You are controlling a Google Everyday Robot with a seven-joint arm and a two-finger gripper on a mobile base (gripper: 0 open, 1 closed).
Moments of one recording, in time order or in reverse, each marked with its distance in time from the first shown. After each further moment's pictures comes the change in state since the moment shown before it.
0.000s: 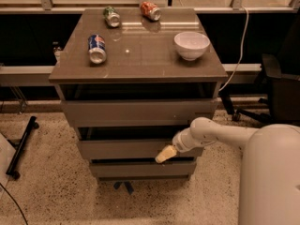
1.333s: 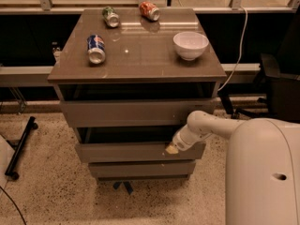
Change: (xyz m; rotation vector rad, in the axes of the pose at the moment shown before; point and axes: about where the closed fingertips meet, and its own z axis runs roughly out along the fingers) arm 0.011 0.005 0.007 -0.100 0.145 -0.162
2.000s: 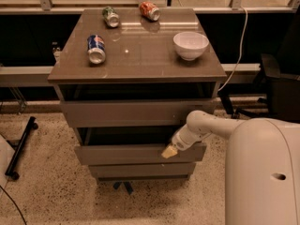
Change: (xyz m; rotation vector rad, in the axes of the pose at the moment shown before) arm -0.001 0.001 -0.001 -0.001 0.000 0.000
